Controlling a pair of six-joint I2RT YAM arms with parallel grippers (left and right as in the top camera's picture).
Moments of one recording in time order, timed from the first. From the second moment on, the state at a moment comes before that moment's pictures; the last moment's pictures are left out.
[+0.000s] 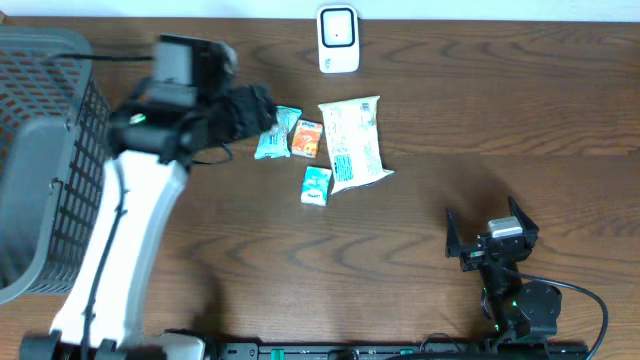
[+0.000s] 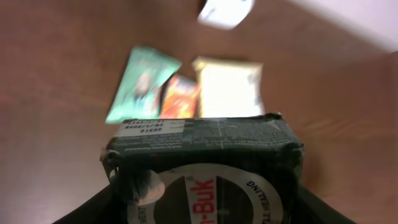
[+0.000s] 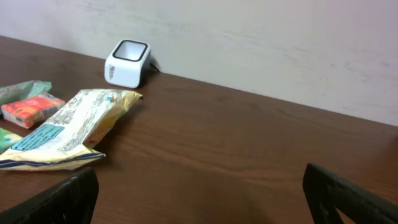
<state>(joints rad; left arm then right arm) -0.20 1.50 1.52 -0.99 0.24 -0.46 0.01 0.02 0.01 -0.06 -0.14 -0.17</state>
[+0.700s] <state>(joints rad) -0.31 2.03 1.52 -1.02 0.11 -0.45 0.01 0.02 0.01 -0.06 -0.14 -0.17</state>
